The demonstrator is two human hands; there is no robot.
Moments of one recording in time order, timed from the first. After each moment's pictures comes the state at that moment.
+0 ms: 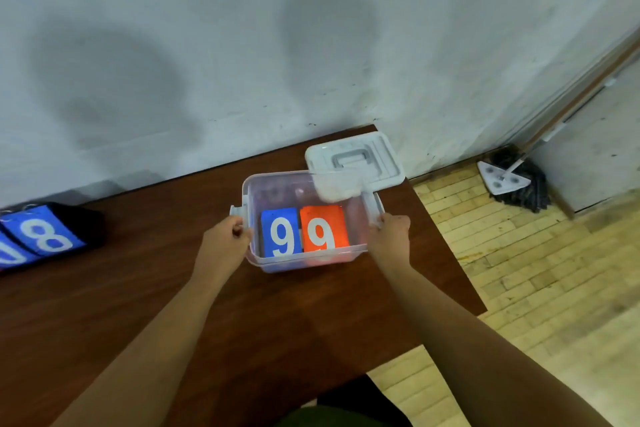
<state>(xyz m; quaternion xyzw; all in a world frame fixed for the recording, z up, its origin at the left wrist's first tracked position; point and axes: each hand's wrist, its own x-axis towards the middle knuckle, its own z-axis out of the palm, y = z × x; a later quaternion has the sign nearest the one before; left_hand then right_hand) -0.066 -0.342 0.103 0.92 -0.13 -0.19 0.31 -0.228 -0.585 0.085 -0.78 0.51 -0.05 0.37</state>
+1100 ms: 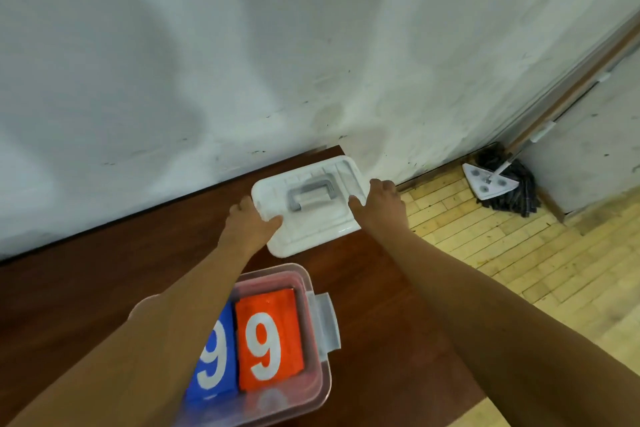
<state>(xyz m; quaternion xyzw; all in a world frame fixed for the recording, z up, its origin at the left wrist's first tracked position) 0.009 -0.563 0.035 0.92 -0.16 -0.29 0.20 -0.139 -0.761 0.043 -0.88 0.44 0.02 0.19</state>
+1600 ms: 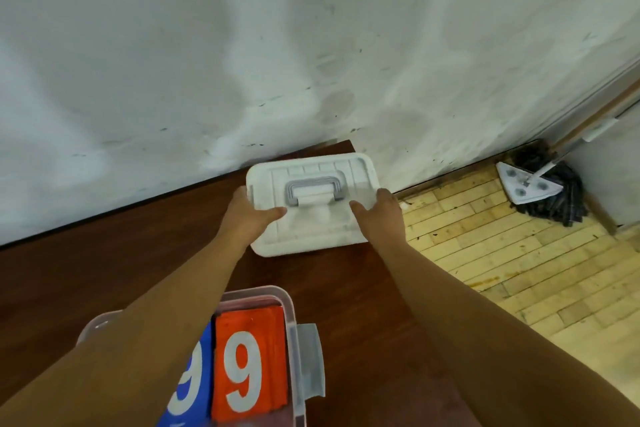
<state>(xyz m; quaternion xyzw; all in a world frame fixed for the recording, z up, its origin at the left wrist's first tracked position) 0.033 -0.613 -0.026 0.87 -0.02 -0.31 0.38 -0.114 -0.803 -0.046 -0.79 0.49 -0.02 0.37</state>
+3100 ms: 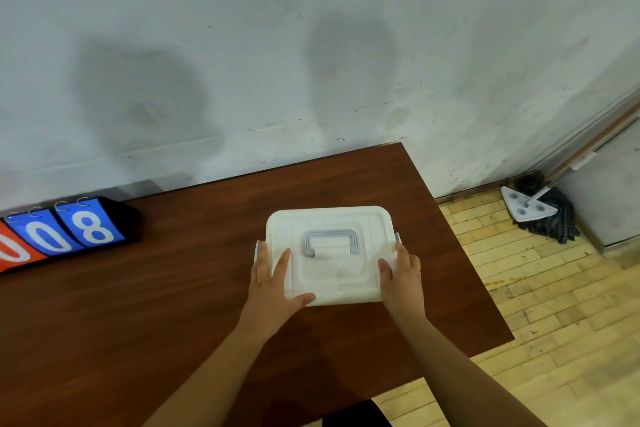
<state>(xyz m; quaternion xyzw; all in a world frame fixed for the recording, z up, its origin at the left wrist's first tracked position) -0.137 -0.292 0.057 0.92 -0.24 -0.23 0.22 -0.259 -0.516 0.052 -0.81 0.48 -0.06 0.33</state>
